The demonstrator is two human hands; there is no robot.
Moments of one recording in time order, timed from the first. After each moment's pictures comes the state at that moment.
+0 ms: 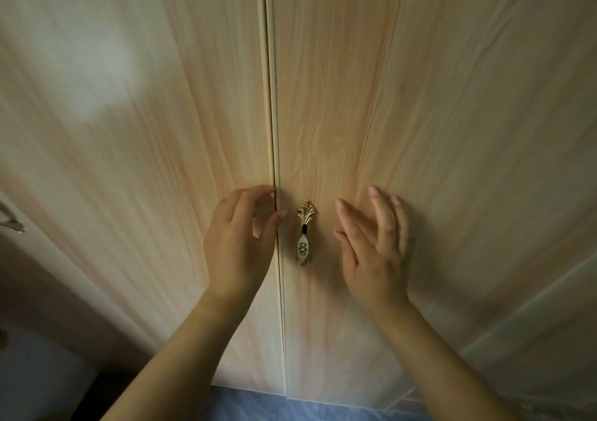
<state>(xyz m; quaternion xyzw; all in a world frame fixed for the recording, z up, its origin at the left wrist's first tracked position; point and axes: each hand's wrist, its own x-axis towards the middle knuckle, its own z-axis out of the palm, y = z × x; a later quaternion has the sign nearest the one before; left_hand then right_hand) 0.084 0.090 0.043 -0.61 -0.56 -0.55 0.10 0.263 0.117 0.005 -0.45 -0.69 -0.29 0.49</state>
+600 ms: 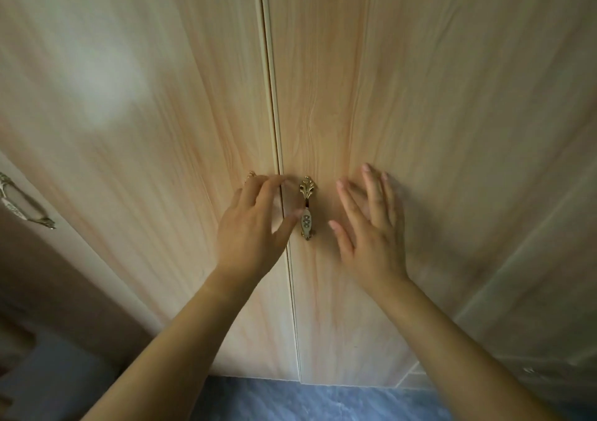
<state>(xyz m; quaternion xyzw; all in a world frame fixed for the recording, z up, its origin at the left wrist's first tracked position) 0.076 0.067 0.047 -0.70 -0.59 -0.39 0.10 0.263 0.090 0.008 -0.50 -0.74 -0.18 0.41</state>
